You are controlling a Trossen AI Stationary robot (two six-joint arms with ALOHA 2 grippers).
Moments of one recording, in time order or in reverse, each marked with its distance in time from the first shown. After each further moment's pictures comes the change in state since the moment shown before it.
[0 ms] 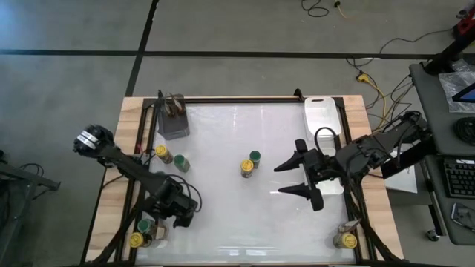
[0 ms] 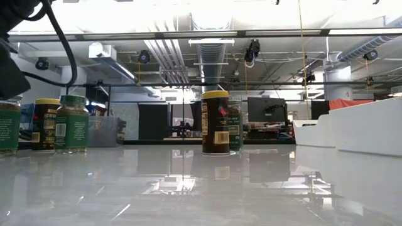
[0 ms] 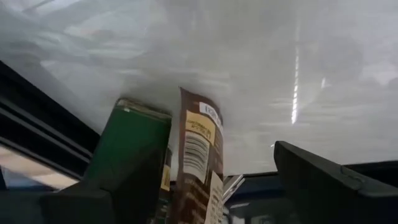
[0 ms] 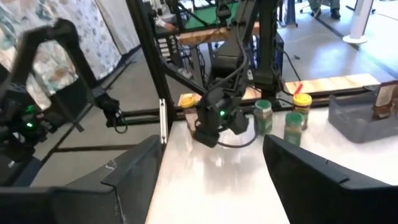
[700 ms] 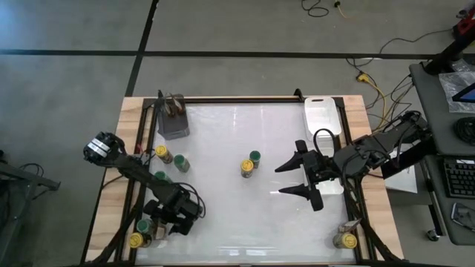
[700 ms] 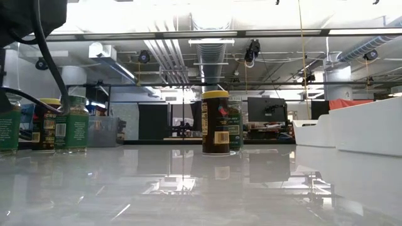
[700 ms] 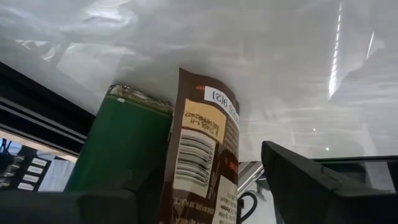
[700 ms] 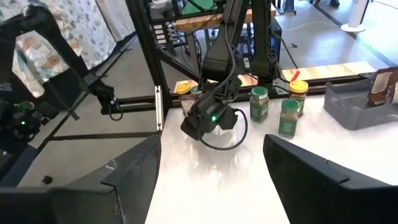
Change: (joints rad) left arm -0.005 0.150 0.037 0.004 0.153 0.129; right arm 0.001 -0.001 -0.001 -0.051 -0.001 0.011
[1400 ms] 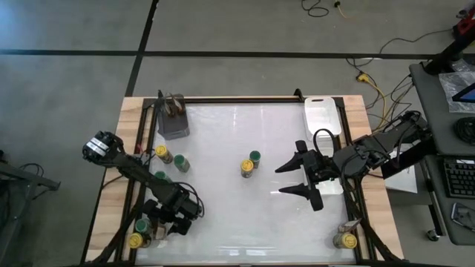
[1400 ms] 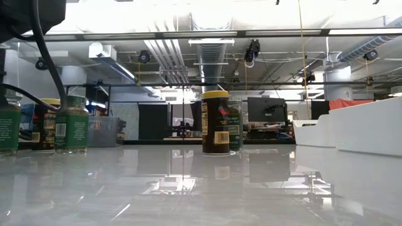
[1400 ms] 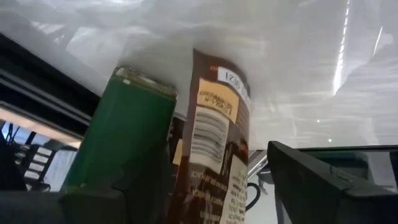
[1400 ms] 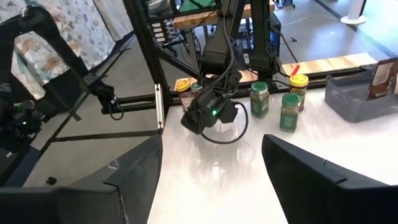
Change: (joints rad) left arm 0.001 -0.016 0.007 -0.046 0.037 -0.003; right arm 0.000 0.000 0.000 -0.017 0.000 0.041
